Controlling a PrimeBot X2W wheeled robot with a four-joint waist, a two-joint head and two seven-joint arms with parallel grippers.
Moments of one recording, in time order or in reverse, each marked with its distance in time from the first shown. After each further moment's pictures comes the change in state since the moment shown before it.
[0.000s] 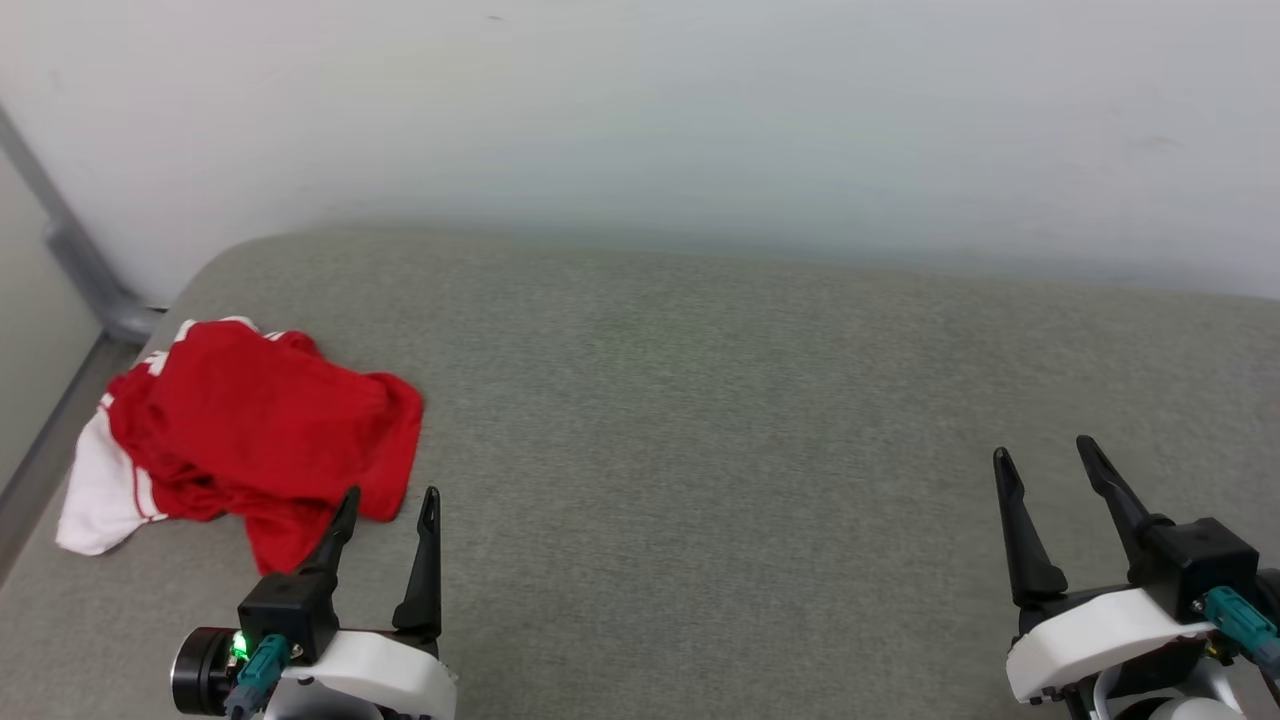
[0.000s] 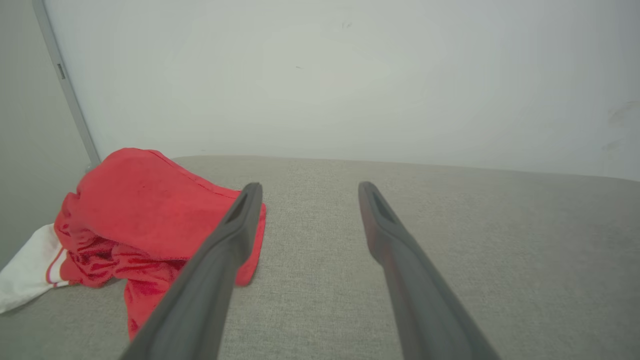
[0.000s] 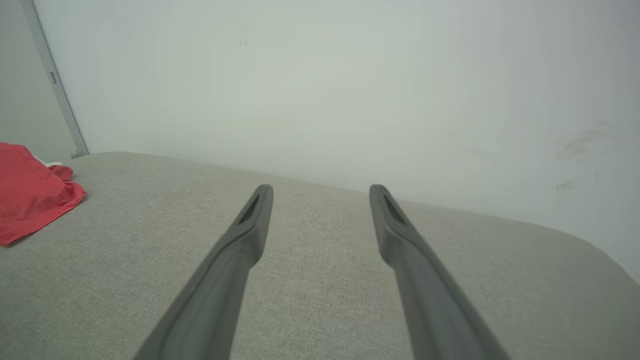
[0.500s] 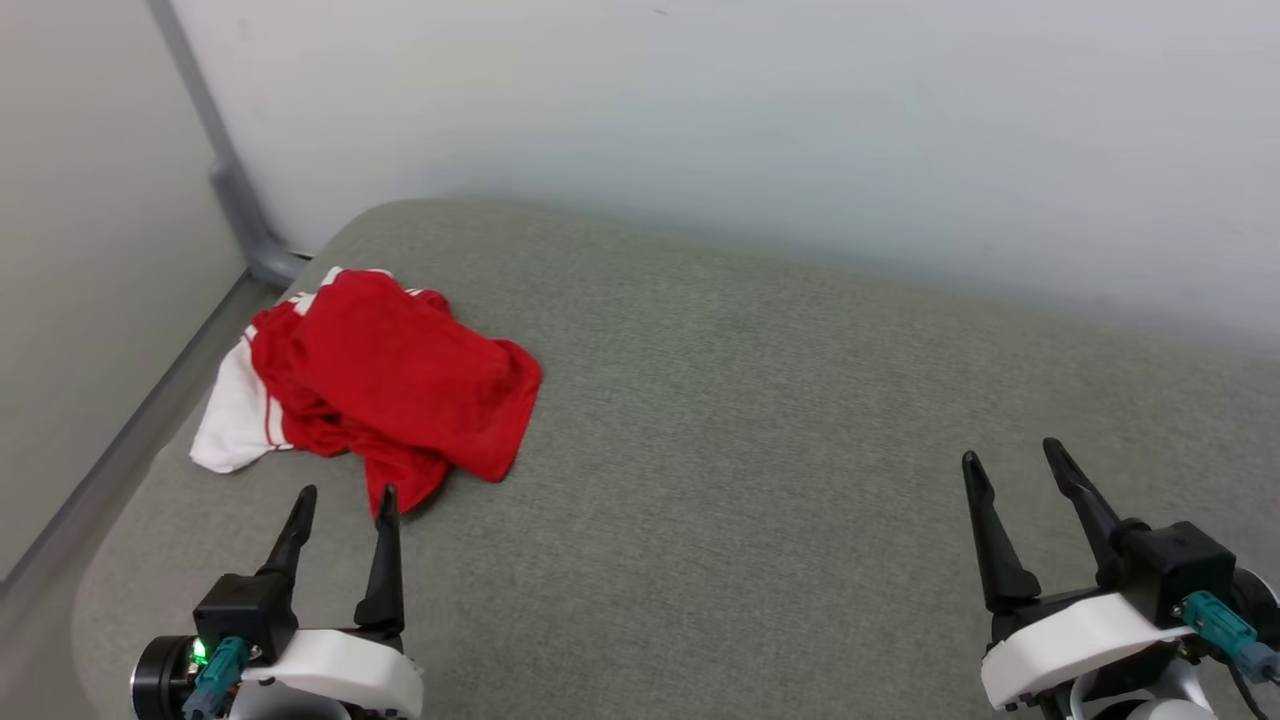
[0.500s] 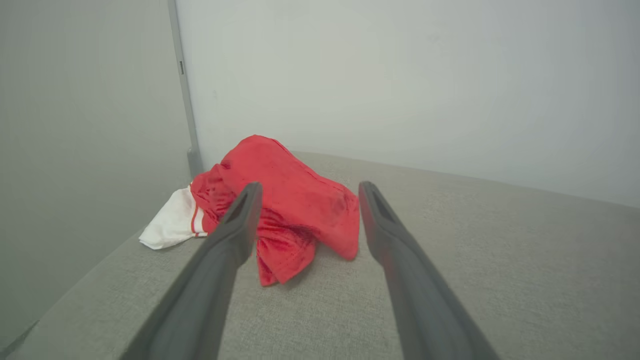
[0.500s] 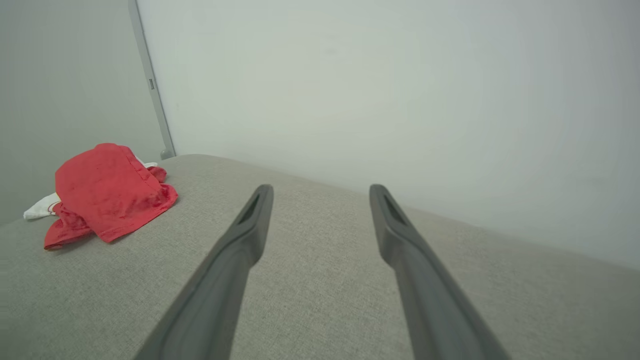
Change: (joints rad) left arm 0.000 0.001 0.063 -0.004 -0.001 -0.008 0.000; right arm 0.002 0.000 0.049 0.006 0.051 0.000 -0.014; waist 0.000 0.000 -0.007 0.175
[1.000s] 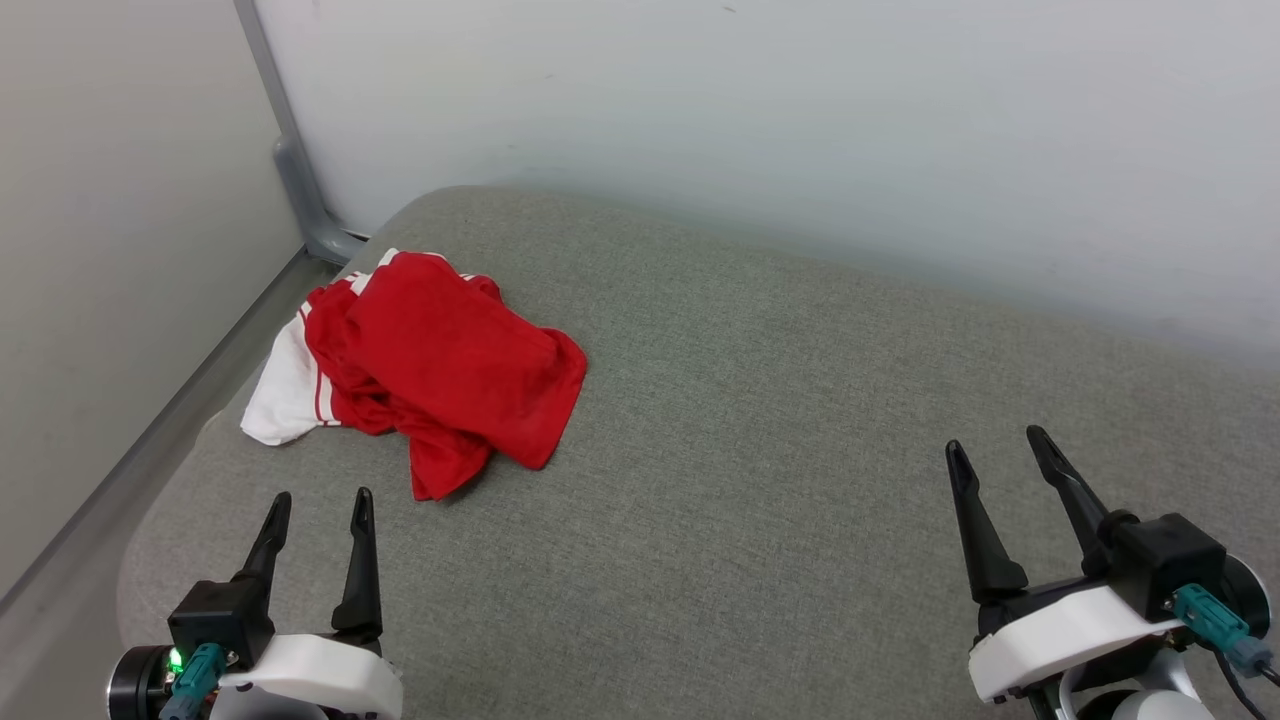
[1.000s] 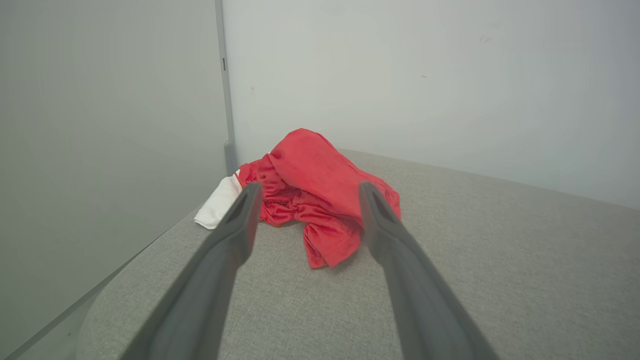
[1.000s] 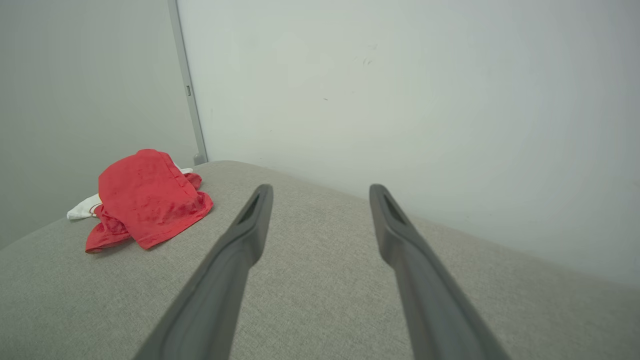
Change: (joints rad) left arm 0.008 0.007 0.040 -0.001 -0.001 -0.005 0.000; right arm -0.014 0.000 0.030 -0.010 0.012 0.000 -0.005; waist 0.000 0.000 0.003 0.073
